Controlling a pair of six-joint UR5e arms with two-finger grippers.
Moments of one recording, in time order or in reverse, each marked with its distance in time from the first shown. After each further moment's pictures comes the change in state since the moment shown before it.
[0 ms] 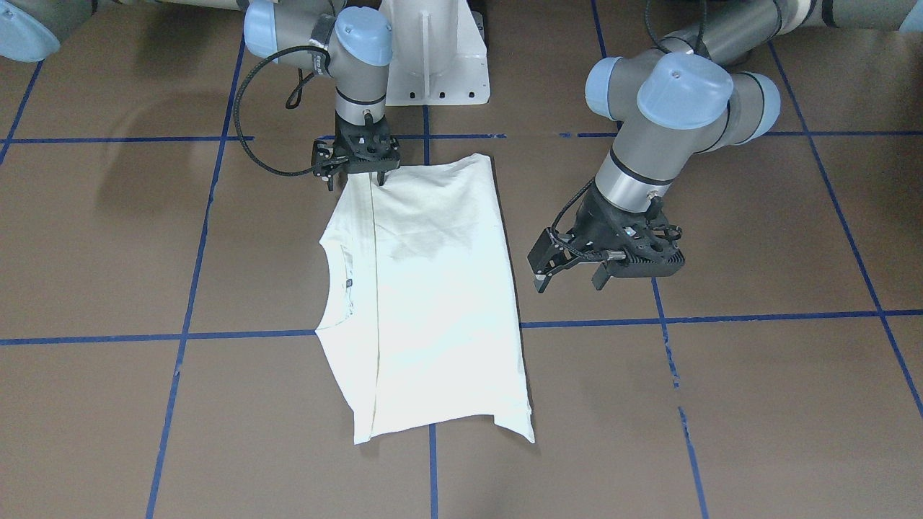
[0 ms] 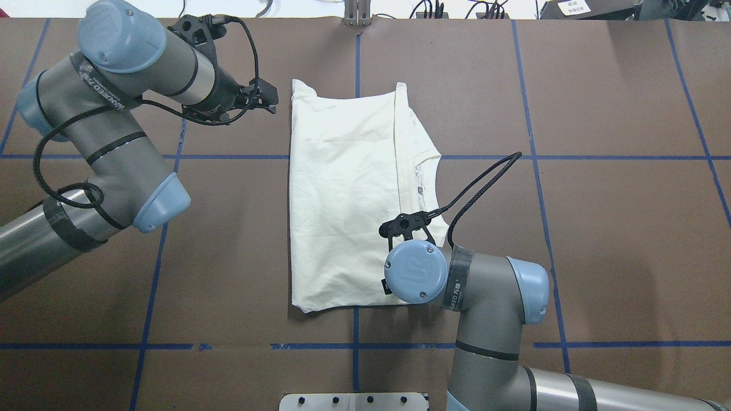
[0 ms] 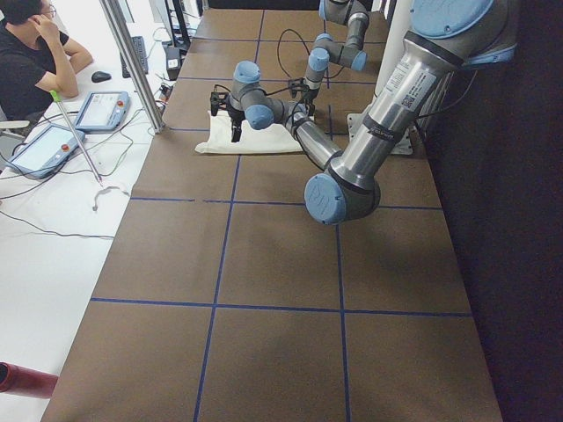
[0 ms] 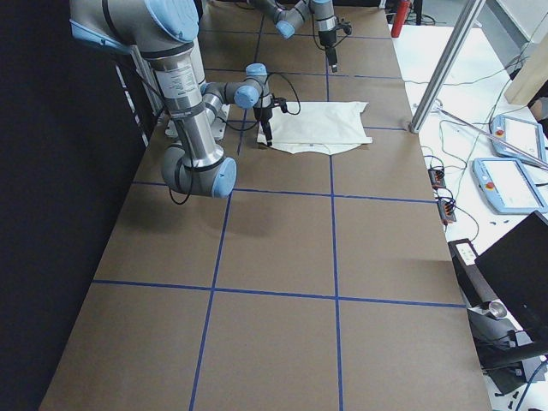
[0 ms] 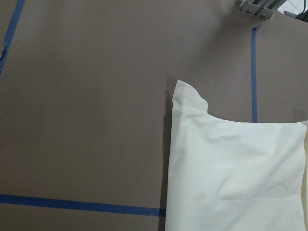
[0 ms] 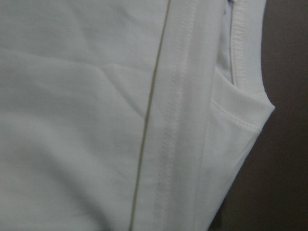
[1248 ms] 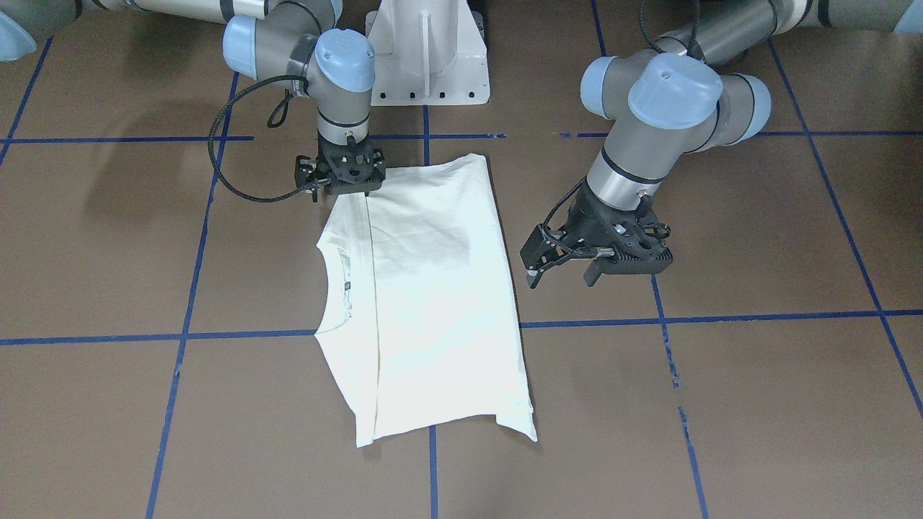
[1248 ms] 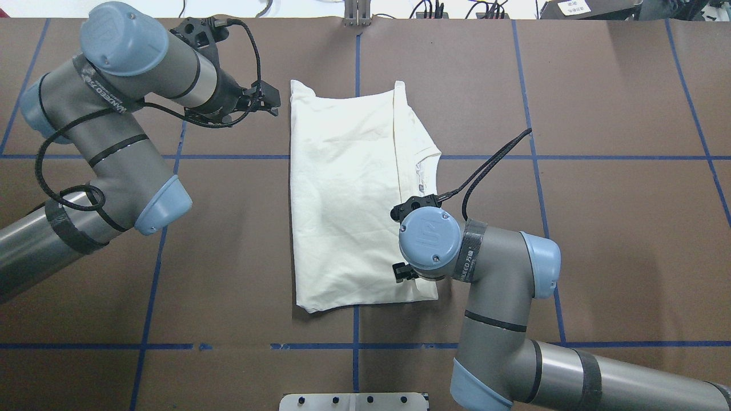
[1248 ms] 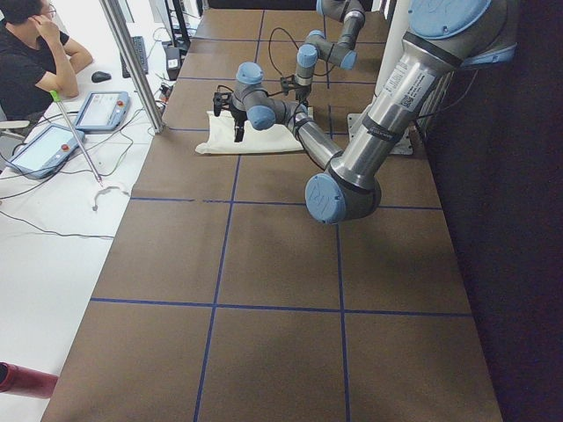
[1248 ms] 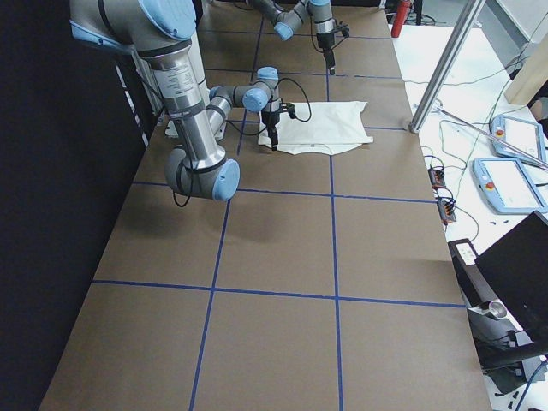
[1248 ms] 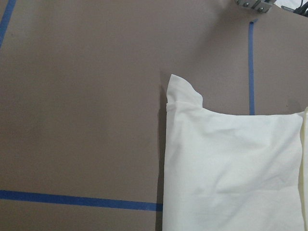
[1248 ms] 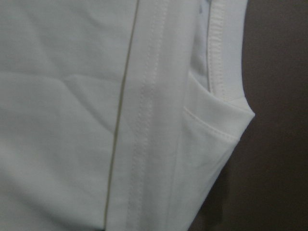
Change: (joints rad) left arm 0.020 0.000 0.003 -0.011 0.000 -0.002; right arm 0.075 -0.022 -0.003 0.000 0.111 -0.052
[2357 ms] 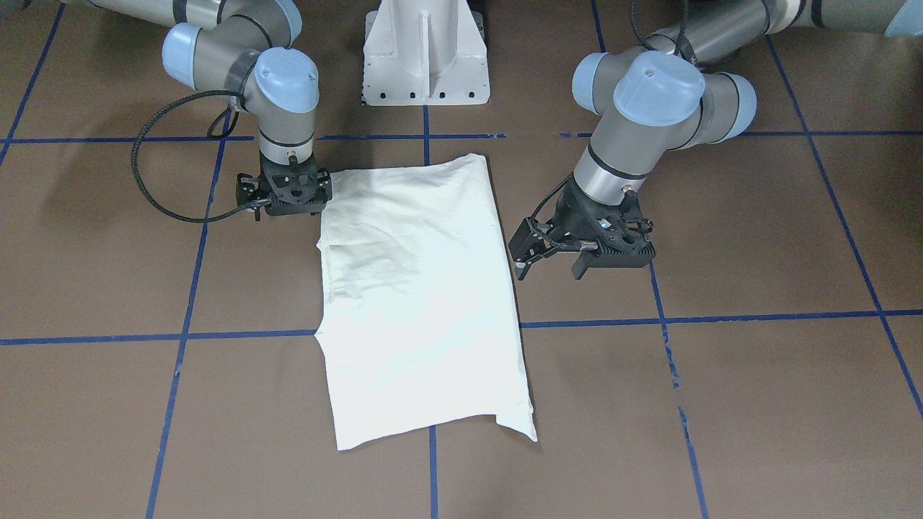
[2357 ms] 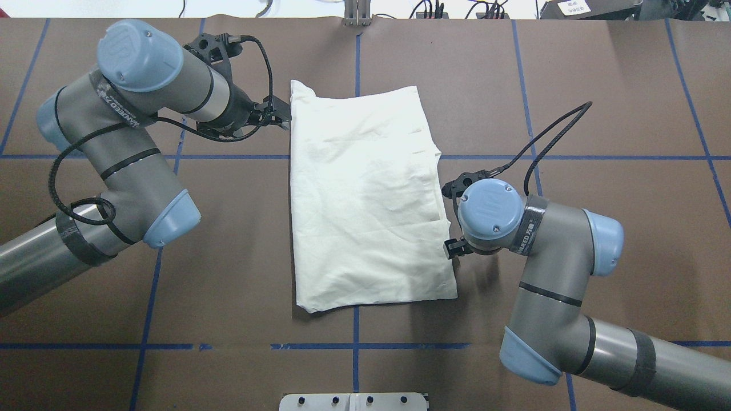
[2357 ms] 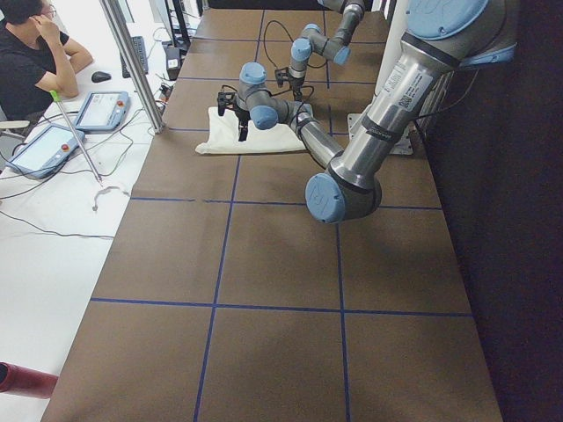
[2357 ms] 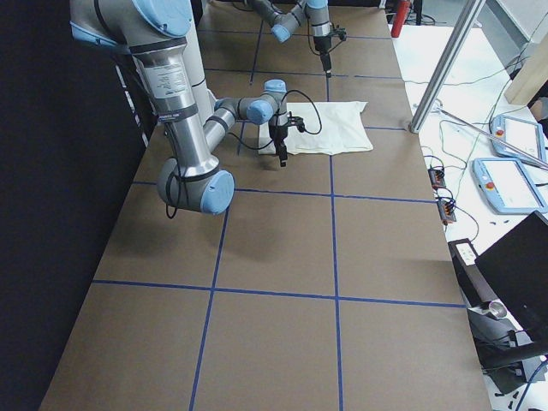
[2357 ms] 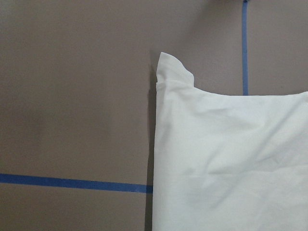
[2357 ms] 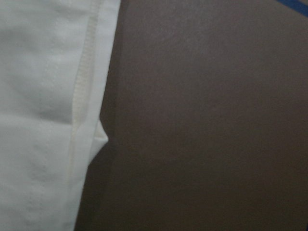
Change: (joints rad) left arm 0.023 -0.001 -0.004 0.000 0.002 -0.008; right arm 0.104 -0.122 0.072 0.003 0.008 -0.114
